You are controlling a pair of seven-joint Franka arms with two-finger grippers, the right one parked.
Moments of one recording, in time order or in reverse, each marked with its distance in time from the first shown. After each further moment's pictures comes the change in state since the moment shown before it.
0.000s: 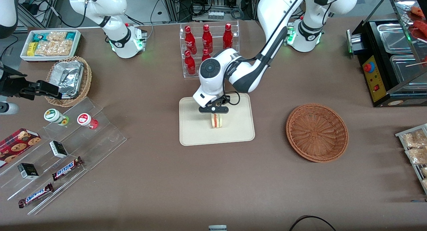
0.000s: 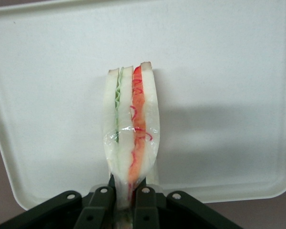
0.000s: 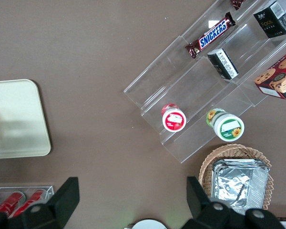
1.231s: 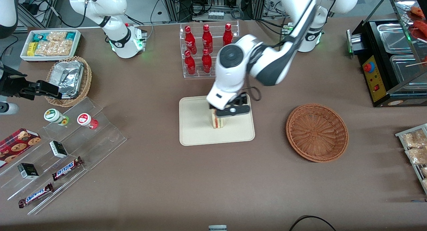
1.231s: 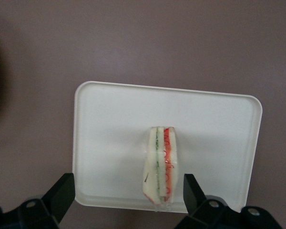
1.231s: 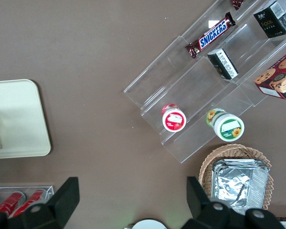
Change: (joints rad) arm 0.135 -0.230 0.042 0.063 0.002 -0.199 -0.050
